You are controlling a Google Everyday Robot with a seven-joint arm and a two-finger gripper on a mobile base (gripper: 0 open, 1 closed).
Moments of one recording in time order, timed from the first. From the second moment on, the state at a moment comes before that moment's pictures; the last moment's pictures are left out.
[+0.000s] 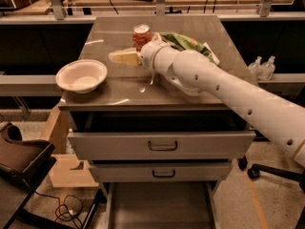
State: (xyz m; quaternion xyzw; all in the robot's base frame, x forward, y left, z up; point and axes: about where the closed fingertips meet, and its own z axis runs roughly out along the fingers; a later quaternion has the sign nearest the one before) arm 0.764 0.057 0.897 -0.27 0.68 0.22 0.65
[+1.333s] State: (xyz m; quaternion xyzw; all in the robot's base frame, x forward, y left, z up) arm 0.789 0.045 0.859 -0.21 0.70 0.24 0.64
